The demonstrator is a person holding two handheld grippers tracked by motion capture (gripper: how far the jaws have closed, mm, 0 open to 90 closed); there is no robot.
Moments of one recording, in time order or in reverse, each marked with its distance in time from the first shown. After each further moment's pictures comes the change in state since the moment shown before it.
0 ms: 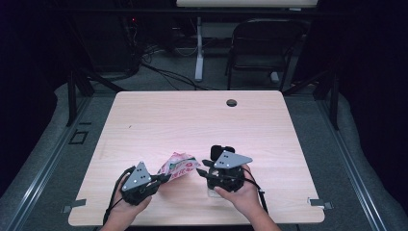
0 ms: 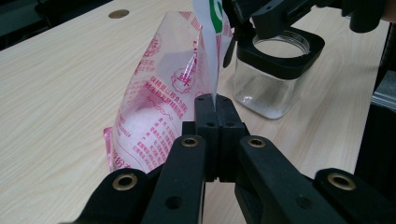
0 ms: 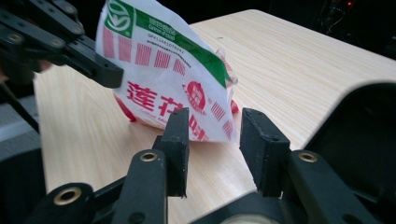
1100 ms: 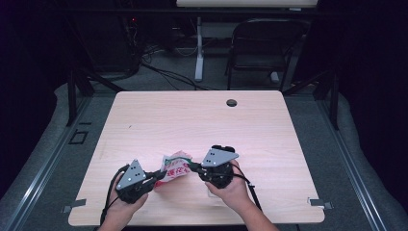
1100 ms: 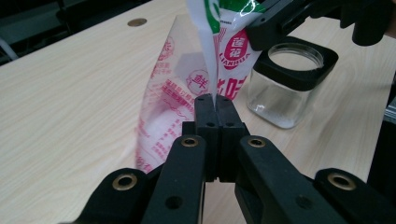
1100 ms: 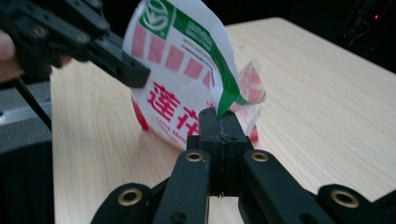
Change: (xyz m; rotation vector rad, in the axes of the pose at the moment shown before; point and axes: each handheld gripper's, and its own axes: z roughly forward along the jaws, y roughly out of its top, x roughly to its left) left arm 0.007 0.005 -0.010 -0.039 0.051 -0.019; right arm 0.009 0.022 0.016 -0.005 0.071 -0.071
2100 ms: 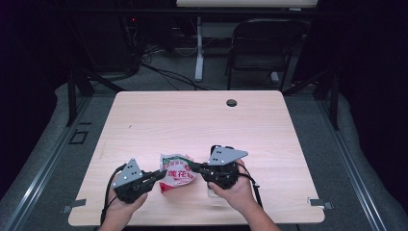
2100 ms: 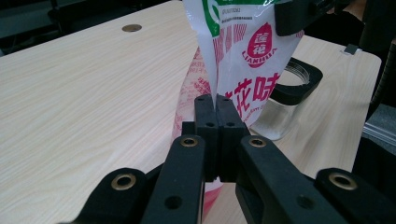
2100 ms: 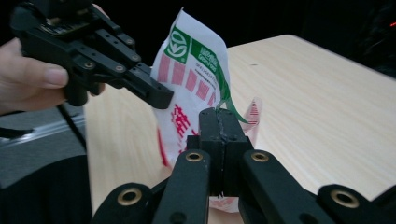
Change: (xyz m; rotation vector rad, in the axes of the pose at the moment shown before) left arm 0.001 -0.002 -0.002 -0.035 -0.040 -0.069; right arm 0.002 0.011 -0.021 -0.046 0.073 0.047
